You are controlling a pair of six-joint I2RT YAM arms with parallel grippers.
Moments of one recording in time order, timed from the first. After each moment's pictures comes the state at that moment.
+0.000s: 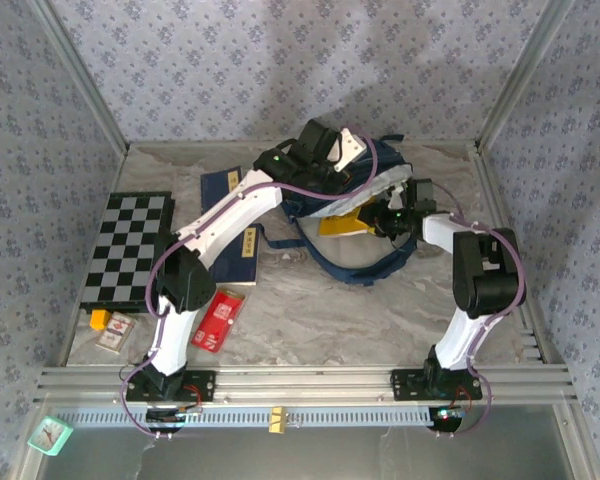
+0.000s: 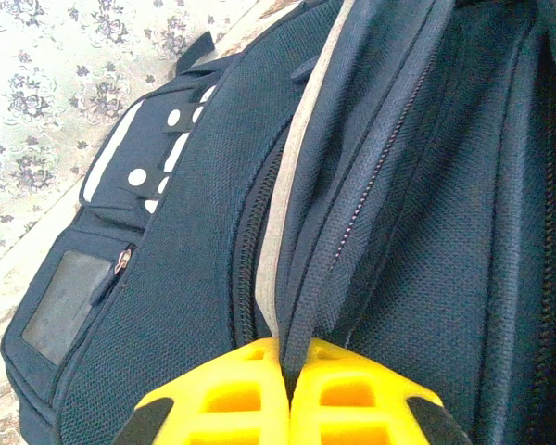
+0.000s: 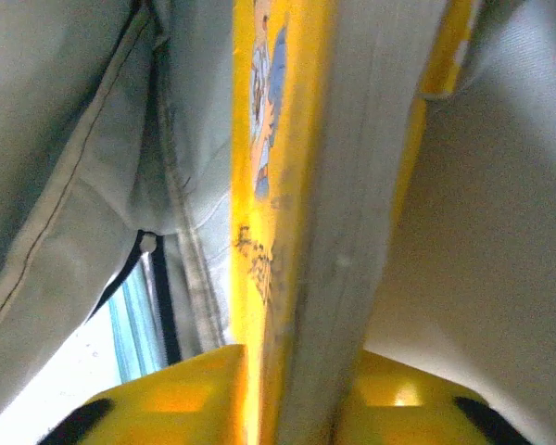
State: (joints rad) left arm -0.79 2.07 2.17 -0.77 0.01 0.16; right arm 0.09 1.78 1.00 -0.06 -0.75 0.66
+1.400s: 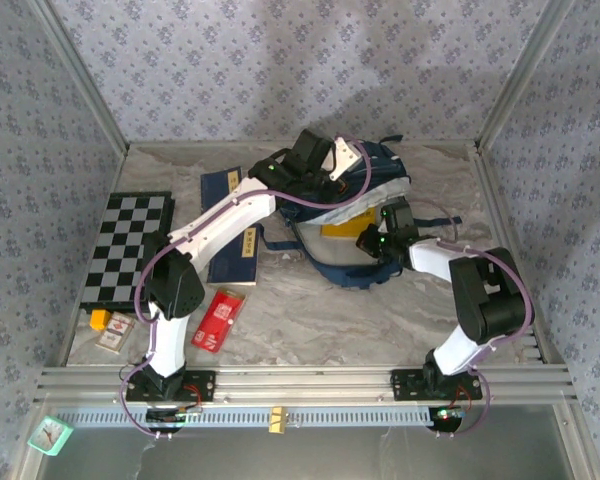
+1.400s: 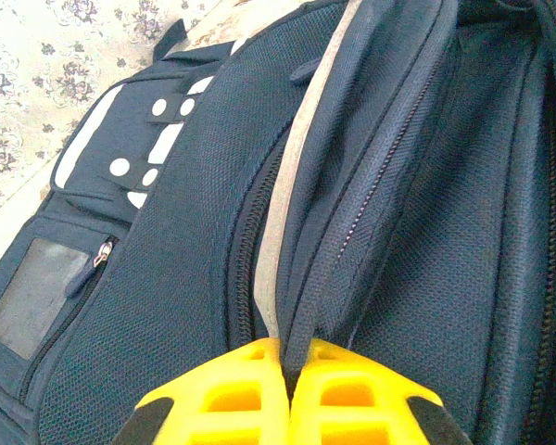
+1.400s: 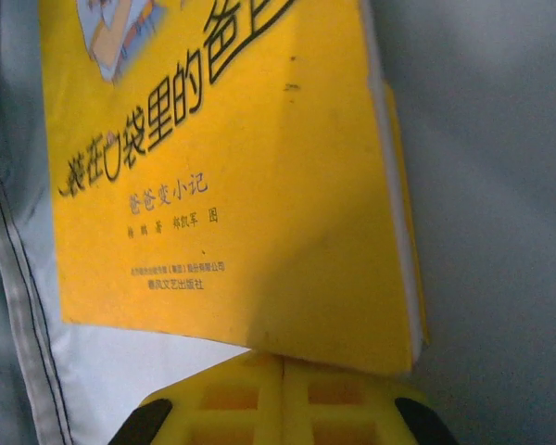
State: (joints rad) left arm -0.79 1.98 1.97 -0.67 0.06 0.14; right arm 0.25 1.62 0.76 0.03 -0.27 0.73
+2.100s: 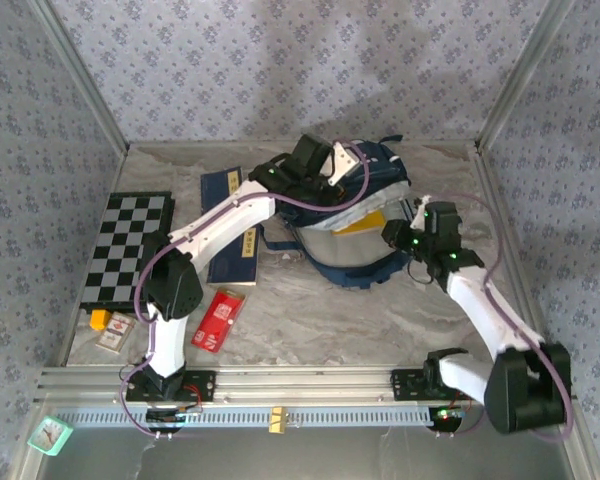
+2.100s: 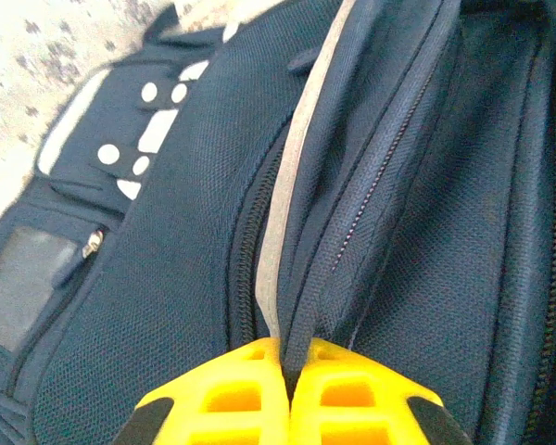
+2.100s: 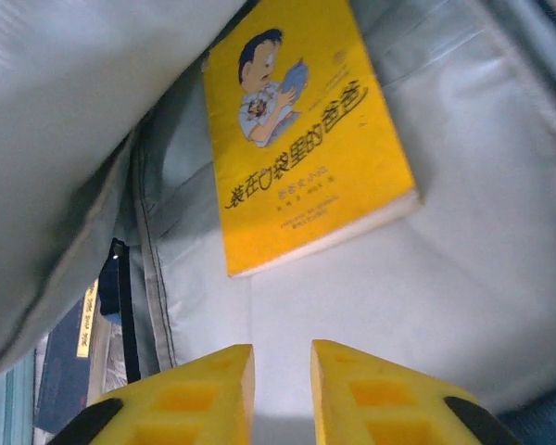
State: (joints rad) left arm -0.78 1.96 1.89 -0.65 0.09 0.09; right arm 0.13 1.08 0.70 -0.28 -0.28 0.55
